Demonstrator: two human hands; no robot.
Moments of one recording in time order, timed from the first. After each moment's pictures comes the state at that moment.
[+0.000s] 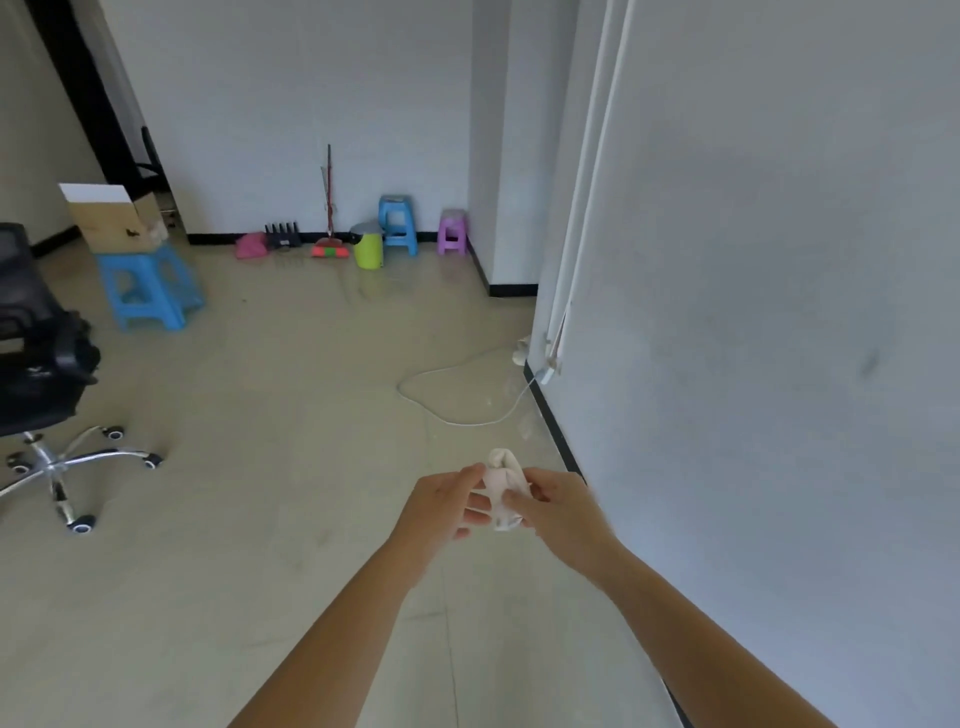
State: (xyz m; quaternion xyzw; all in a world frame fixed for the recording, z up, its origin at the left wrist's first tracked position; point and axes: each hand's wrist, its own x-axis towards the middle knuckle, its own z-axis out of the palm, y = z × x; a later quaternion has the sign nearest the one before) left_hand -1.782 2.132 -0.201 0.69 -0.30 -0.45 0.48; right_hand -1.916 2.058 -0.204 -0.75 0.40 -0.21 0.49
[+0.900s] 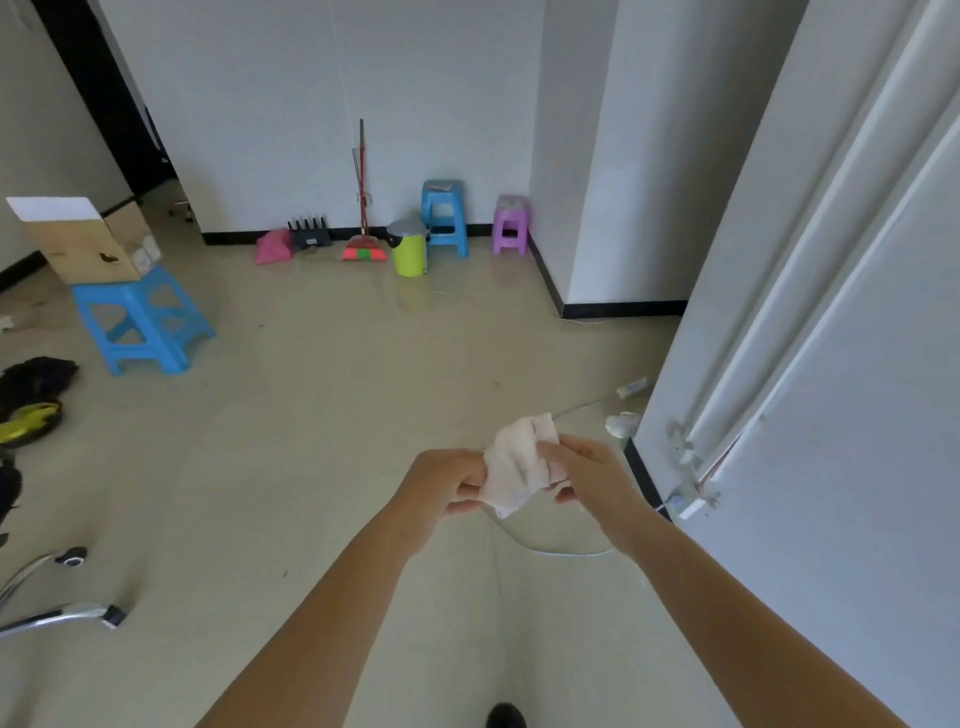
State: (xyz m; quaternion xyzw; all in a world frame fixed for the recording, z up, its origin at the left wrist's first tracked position) left_hand -1.203 1.564 -0.232 0.68 -0.22 -0.49 0.49; right_hand -1.353 1.463 -0.236 -0.65 0.42 -0.22 0.59
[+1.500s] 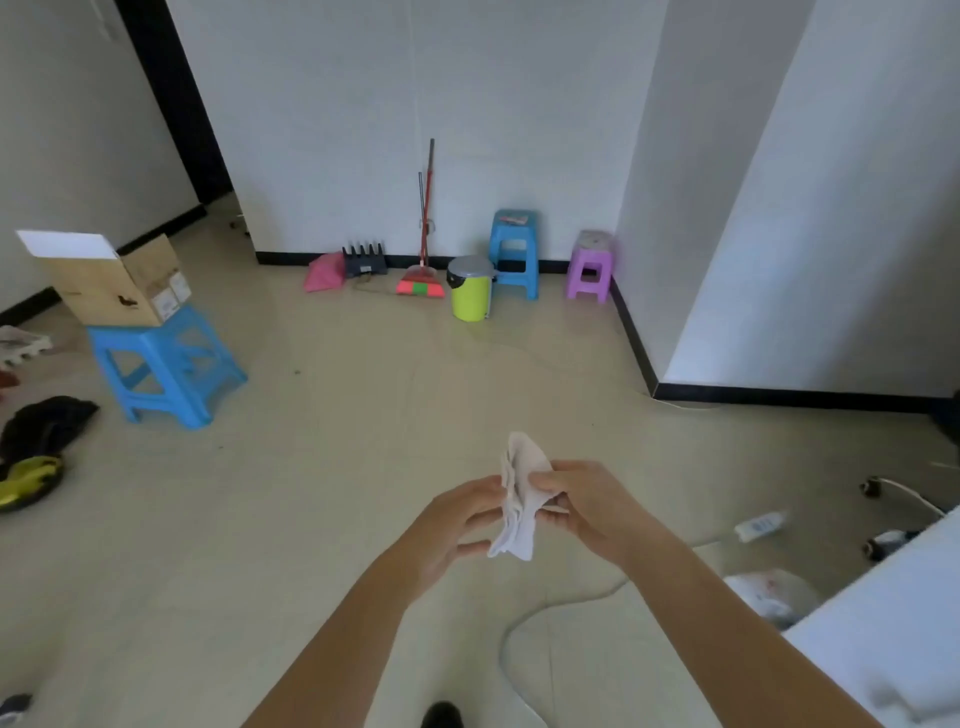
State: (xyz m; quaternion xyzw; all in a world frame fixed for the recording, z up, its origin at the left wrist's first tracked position) left_hand -0.807 1.225 -0.271 0.61 -0.26 -0.54 0.51; right_hand -0.930 1.088 -0.253 -0.56 0.35 -0.11 0.75
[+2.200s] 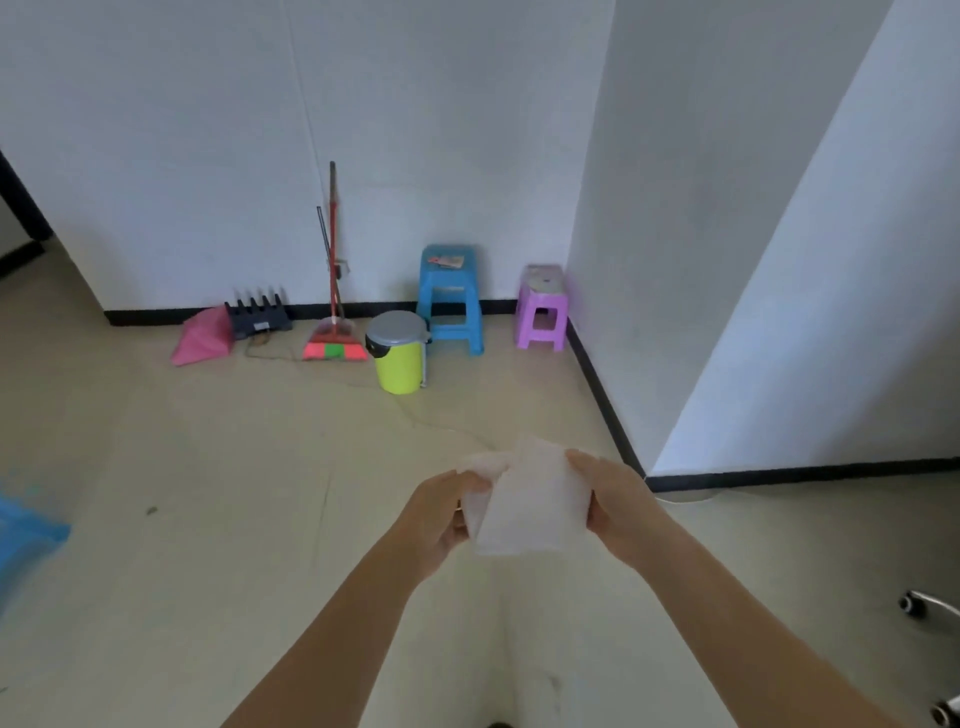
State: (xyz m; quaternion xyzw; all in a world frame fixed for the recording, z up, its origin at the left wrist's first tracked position) left_hand -0.454 0.680 -0.269 0.58 -0.18 -0.54 0.58; right_hand -0.610 0.571 -0.250 -0.47 0.45 -0.26 0.71
